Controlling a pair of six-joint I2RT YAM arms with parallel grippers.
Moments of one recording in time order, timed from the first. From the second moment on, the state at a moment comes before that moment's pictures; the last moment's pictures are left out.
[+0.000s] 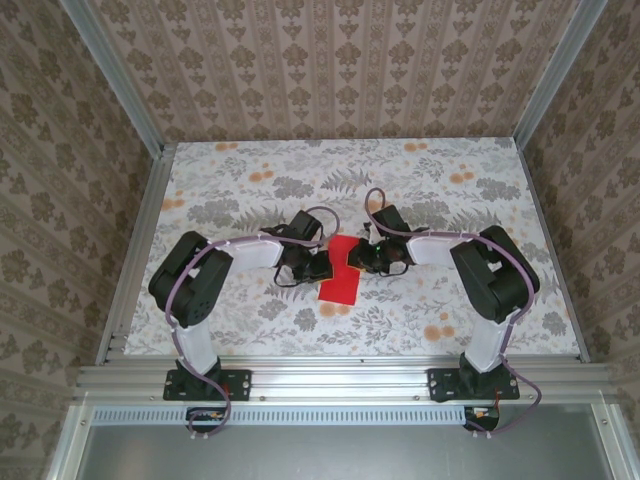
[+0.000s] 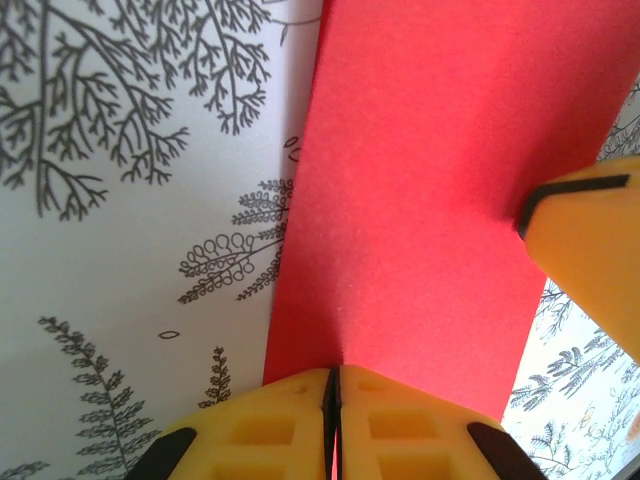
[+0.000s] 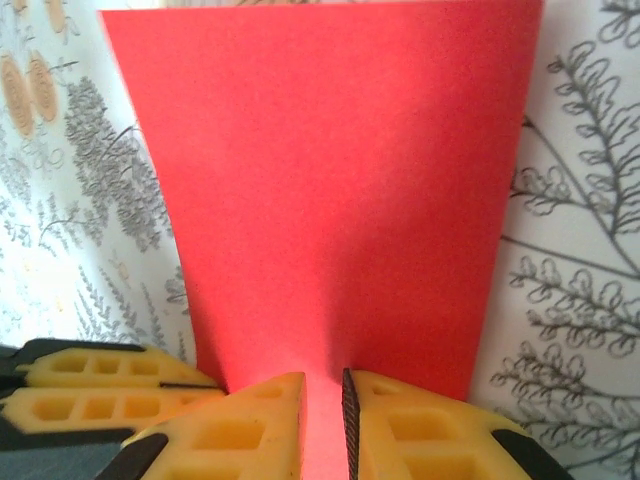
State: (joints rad) left arm -0.71 1.83 1.01 -0.35 0.40 -0.72; right arm 0.45 1.83 0.93 -0.13 -0.46 0.74
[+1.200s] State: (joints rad) left arm -0.71 1.83 1.01 -0.35 0.40 -0.71; right arm 0.37 1.95 1.05 -0.03 -0.44 0.77
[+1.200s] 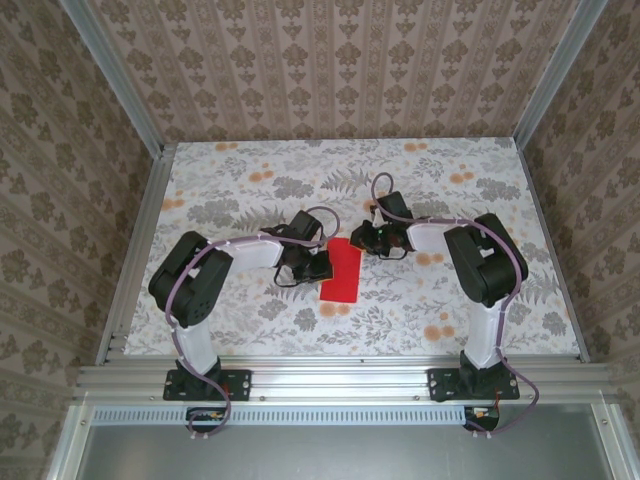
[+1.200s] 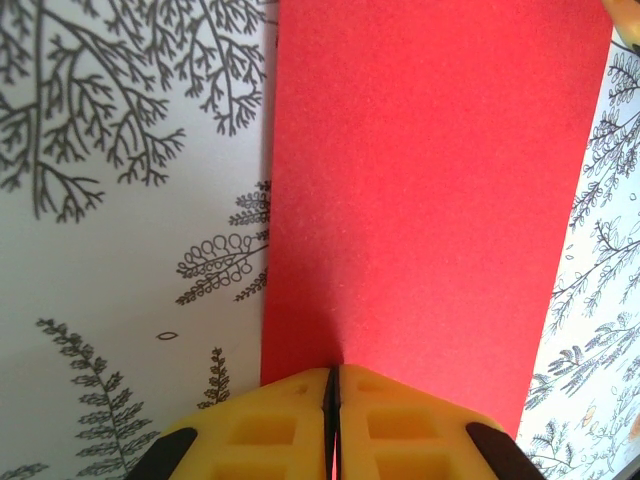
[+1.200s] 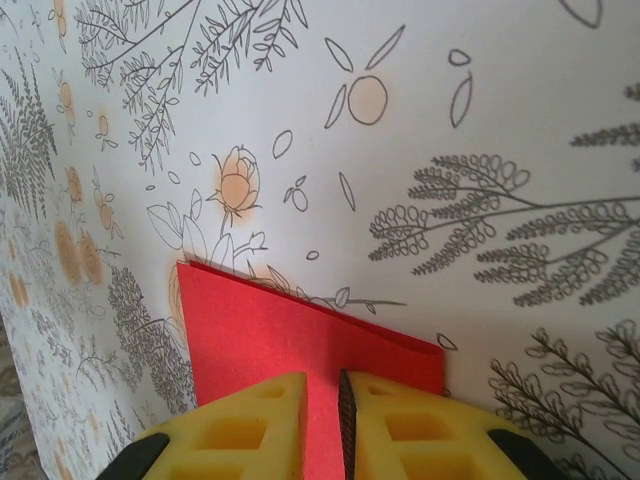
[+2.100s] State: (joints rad) left arm -0.71 1.83 1.02 -0.36 0.39 -0.71; right arm 0.34 1.85 1.09 -0.12 -0.41 0.75
